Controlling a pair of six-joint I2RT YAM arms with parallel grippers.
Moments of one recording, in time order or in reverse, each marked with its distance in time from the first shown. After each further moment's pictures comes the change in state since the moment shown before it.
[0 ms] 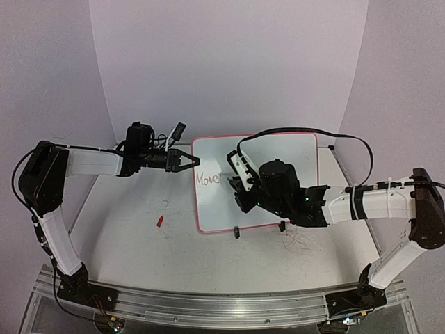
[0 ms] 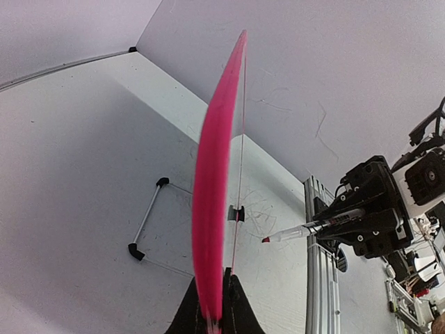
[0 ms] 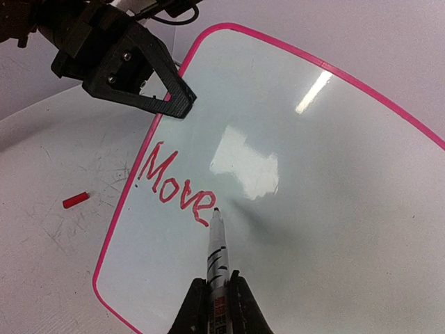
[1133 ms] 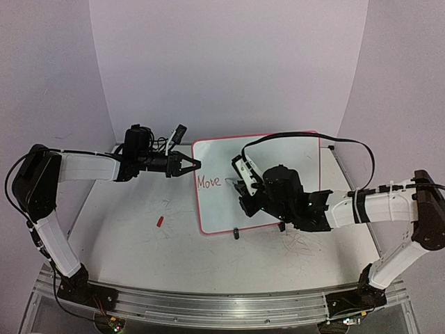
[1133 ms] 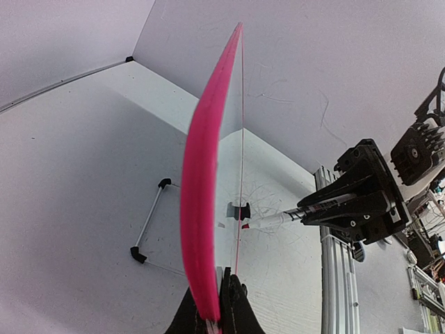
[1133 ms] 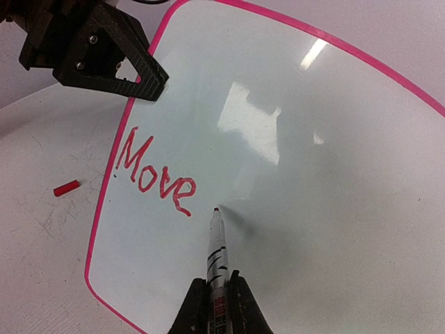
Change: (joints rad) left arm -0.038 -0.074 -0.075 0.018 -0.058 0.101; right arm 0.000 -0.027 -0.068 0.028 0.026 0.004
